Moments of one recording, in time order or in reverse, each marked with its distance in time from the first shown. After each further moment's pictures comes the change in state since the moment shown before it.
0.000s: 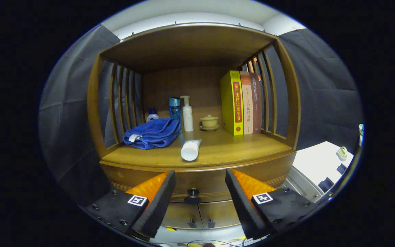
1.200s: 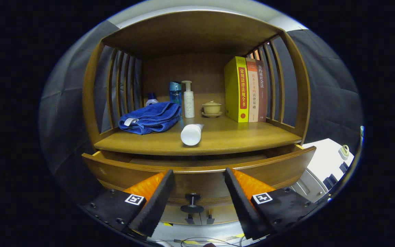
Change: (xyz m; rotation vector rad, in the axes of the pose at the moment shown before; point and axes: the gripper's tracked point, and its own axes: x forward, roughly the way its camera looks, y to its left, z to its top) arm 0.055 0.002 -0.042 -0.035 0.089 -0.002
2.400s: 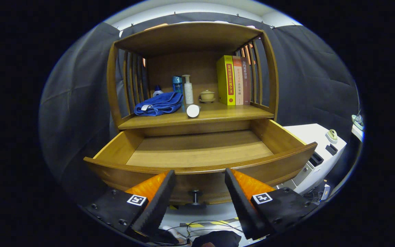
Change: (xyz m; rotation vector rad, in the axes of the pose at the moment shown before) arm -0.140 0.006 -0.053 0.050 0.095 -0.013
